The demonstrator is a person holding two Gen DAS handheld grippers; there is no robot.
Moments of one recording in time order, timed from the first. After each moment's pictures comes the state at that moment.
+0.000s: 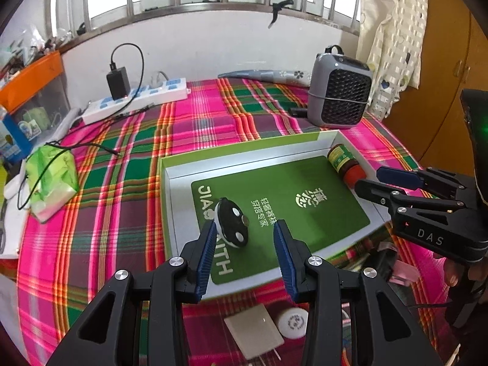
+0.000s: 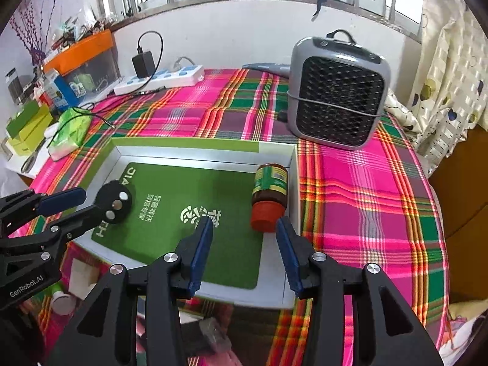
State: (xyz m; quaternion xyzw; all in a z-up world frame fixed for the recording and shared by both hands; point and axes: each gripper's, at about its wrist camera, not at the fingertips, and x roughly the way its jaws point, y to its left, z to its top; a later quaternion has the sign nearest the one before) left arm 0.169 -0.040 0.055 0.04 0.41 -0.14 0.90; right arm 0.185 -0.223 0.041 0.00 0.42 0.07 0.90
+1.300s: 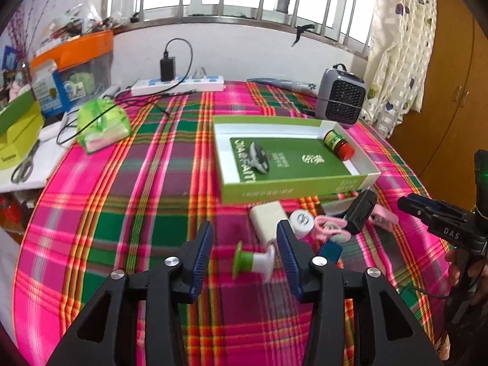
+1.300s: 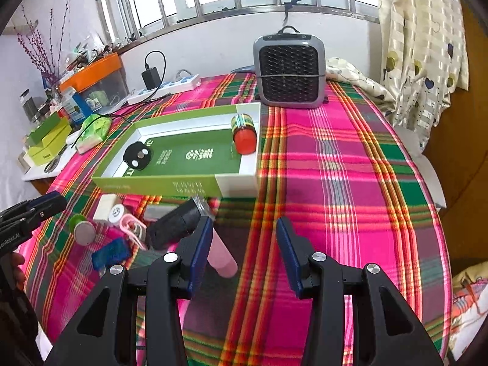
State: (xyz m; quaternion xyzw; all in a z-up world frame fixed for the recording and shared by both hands) left arm 0.058 0.022 0.051 -0.02 0.39 -0.11 0.92; right arm 0.075 -0.264 0.031 0.06 0.39 0.08 0.92
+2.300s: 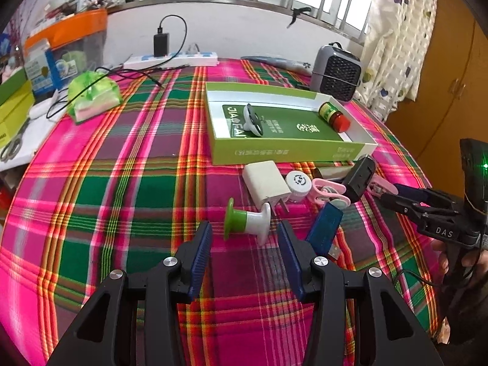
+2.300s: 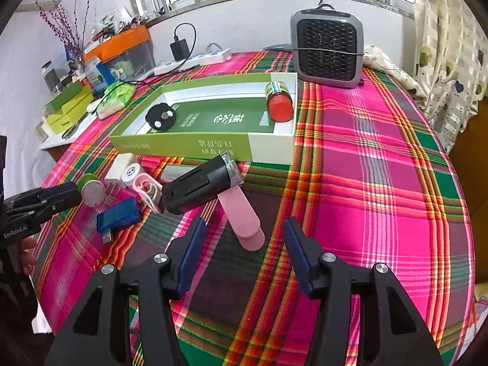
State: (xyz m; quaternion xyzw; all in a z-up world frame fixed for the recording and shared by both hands) left arm 0.050 0.018 0.024 -0.02 0.42 -0.13 0.90; right arm 0.073 -0.247 0.005 0.02 0.42 0.15 0.90
